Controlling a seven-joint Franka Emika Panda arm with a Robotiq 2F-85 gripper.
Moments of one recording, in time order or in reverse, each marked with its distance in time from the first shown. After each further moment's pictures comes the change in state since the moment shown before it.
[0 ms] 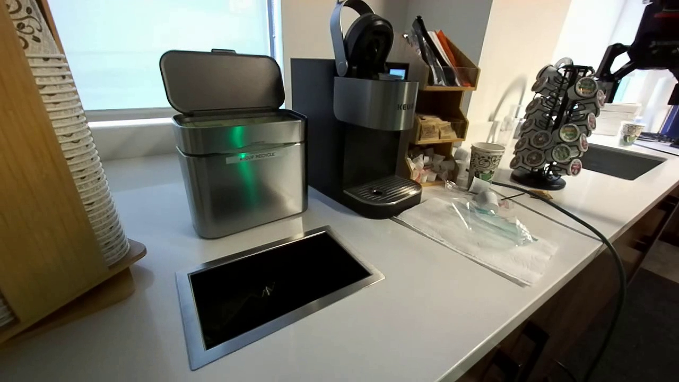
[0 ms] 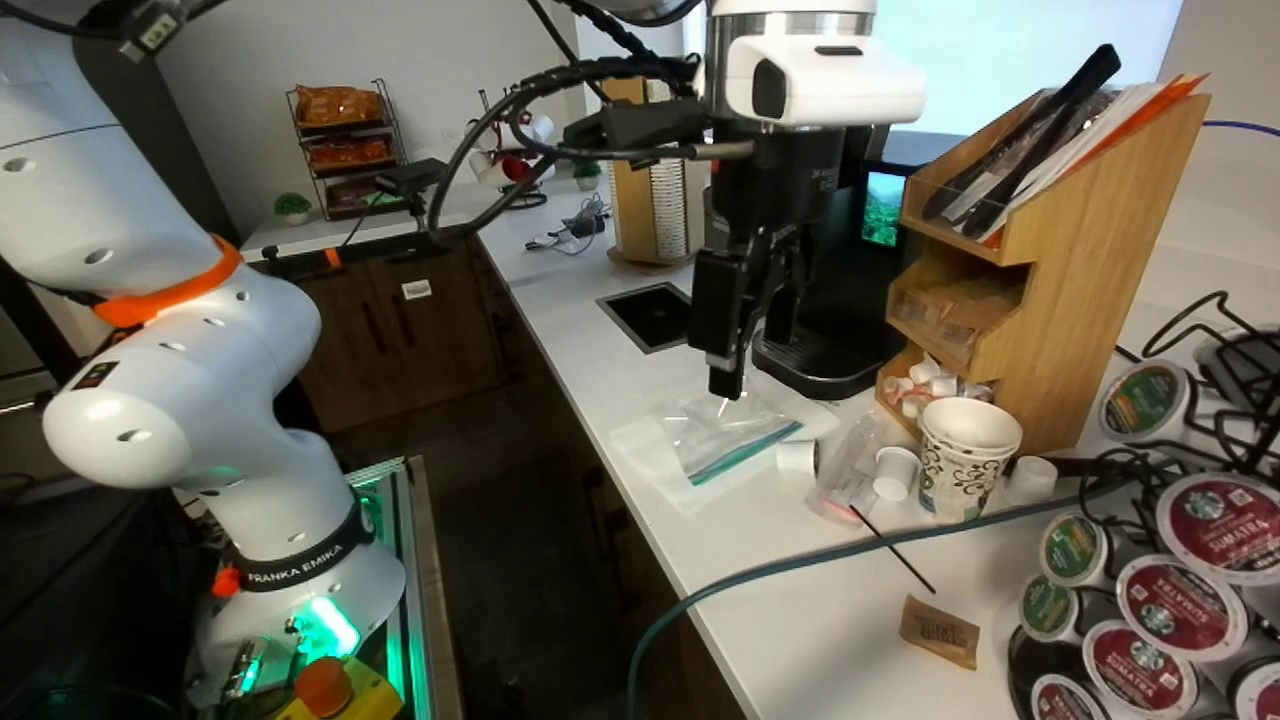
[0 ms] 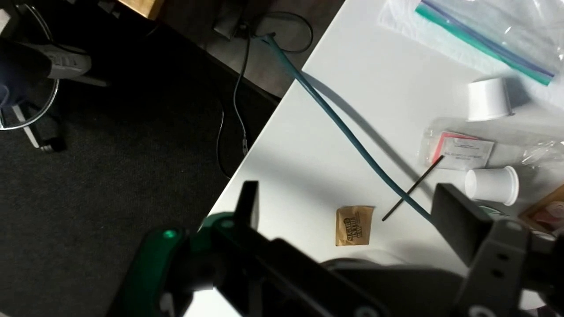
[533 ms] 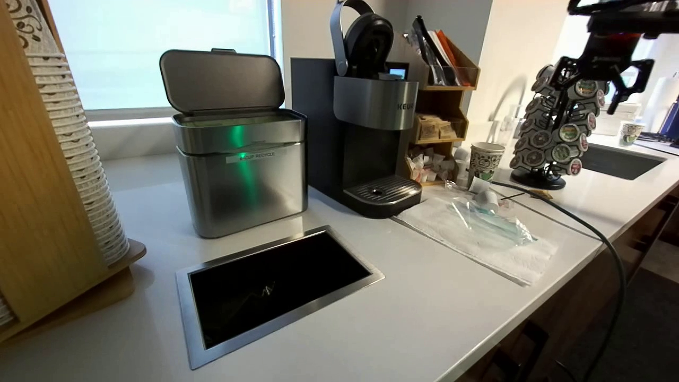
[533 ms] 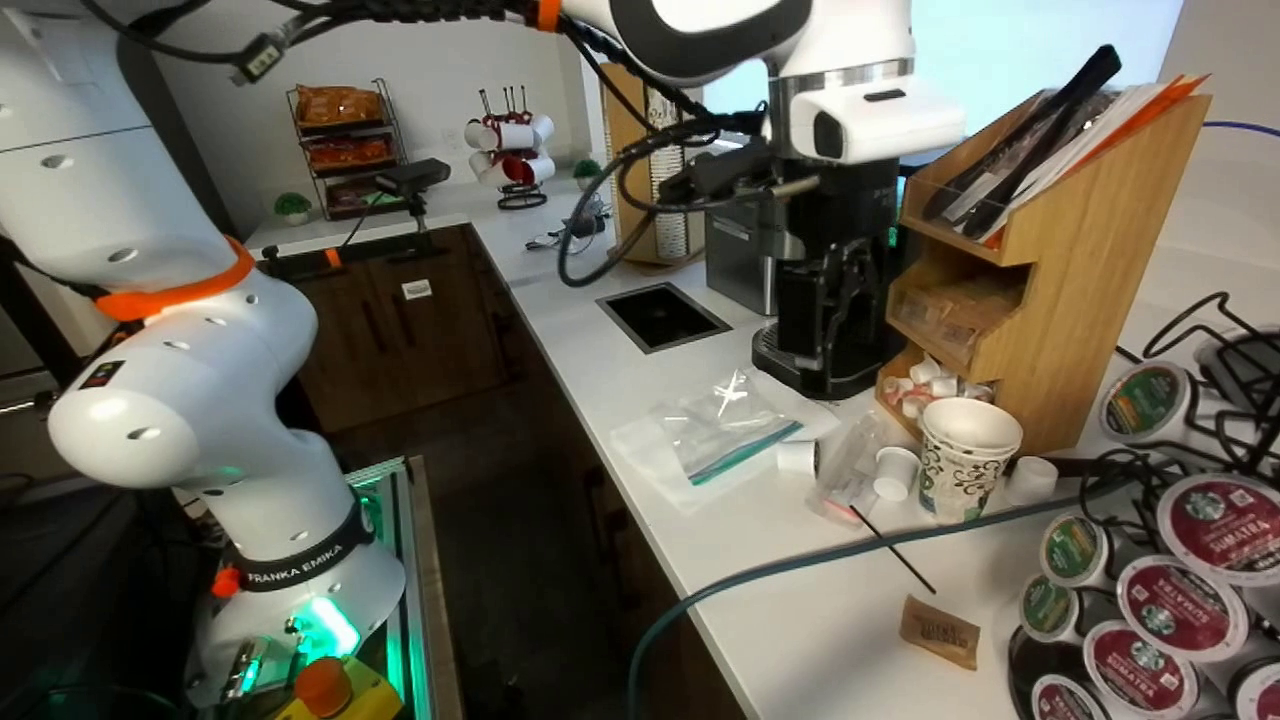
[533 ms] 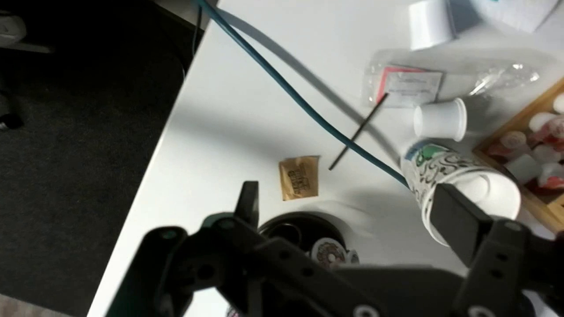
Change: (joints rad) arm 0.046 0.117 0.040 0.014 0.002 0.253 0.174
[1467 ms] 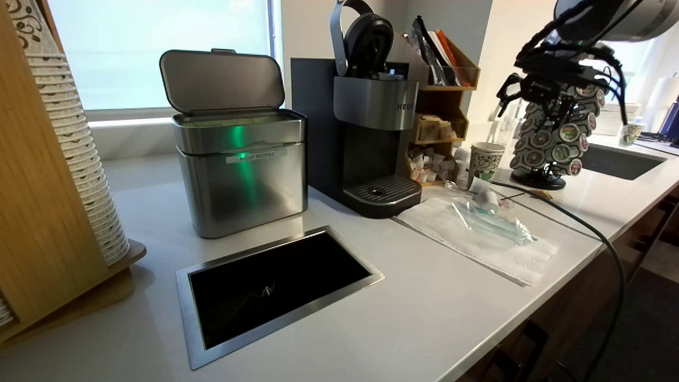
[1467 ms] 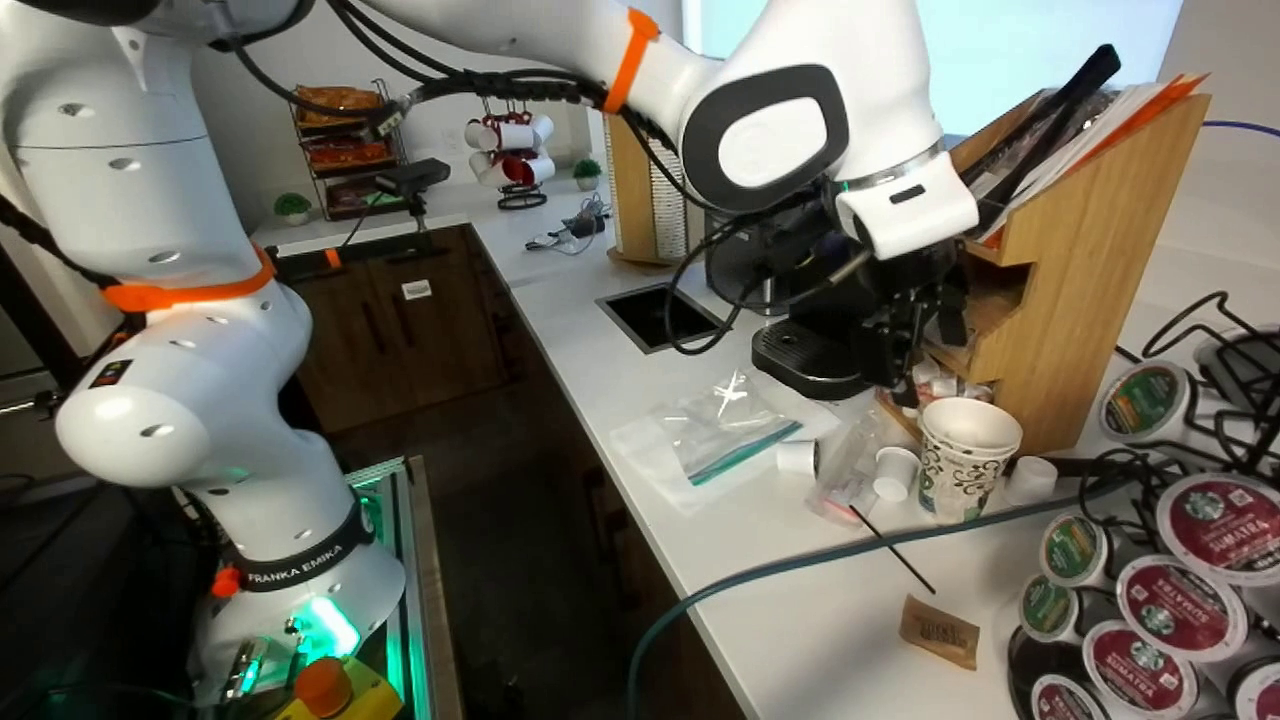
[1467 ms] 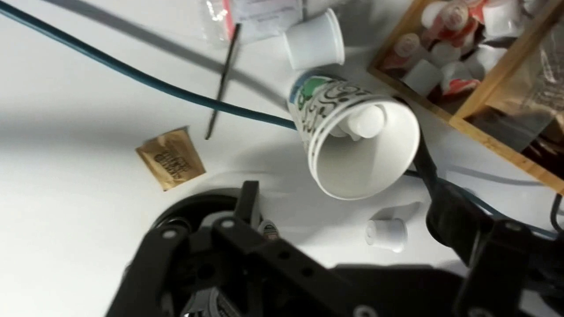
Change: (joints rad) arm 0.061 0.186 -0.001 -0.011 0.094 0.481 0.225
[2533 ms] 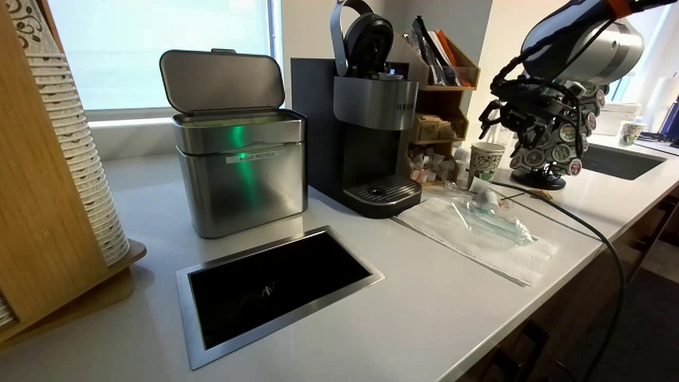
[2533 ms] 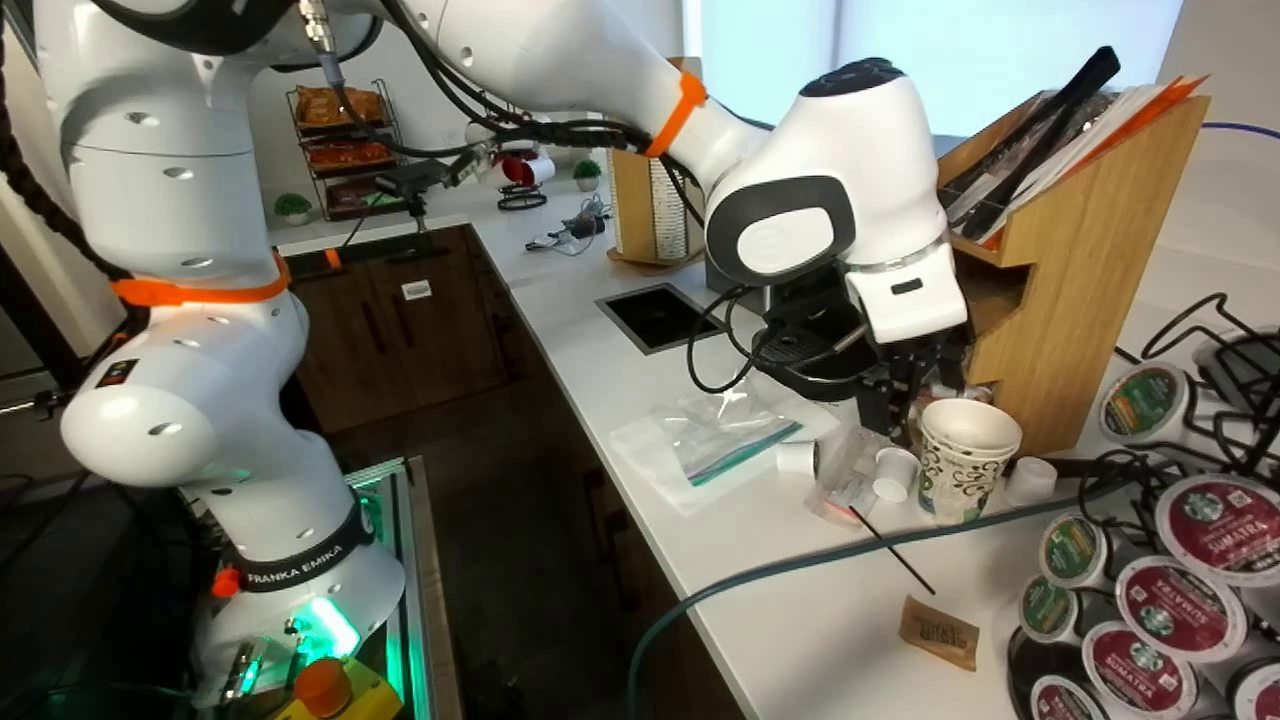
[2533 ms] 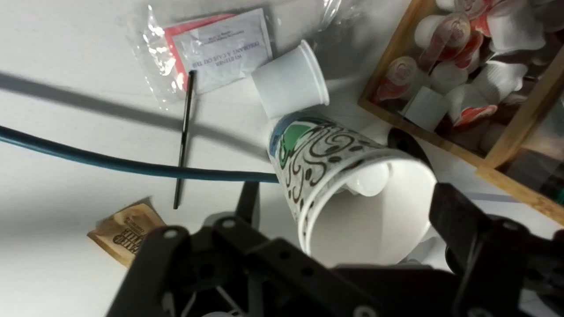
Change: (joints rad) arm 0.037 0.144 -0.013 0.017 0.192 0.112 -0.036
